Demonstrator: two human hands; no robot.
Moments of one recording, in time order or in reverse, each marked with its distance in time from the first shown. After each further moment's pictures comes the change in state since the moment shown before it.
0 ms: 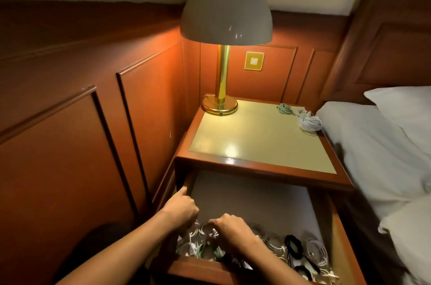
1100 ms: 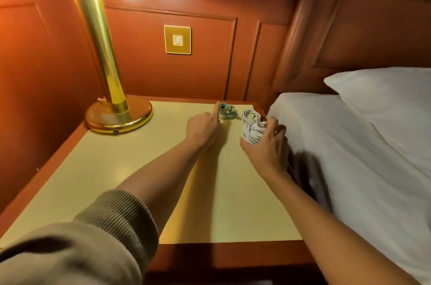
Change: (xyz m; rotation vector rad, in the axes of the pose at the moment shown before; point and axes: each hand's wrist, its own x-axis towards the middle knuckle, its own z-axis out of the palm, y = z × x) left_hand 0.446 -0.024 -0.234 -0.403 0.723 -0.328; right_hand 0.108 0.396 -0.142 0.115 1.055 0.805
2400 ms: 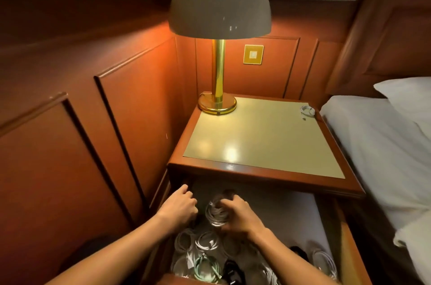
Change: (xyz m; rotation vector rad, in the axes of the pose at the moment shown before) left_hand -0.430 -0.164 -0.121 0.527 -0.556 0.426; right_hand -0.327 -0.129 -0.068 0.249 -0.947 -0.600
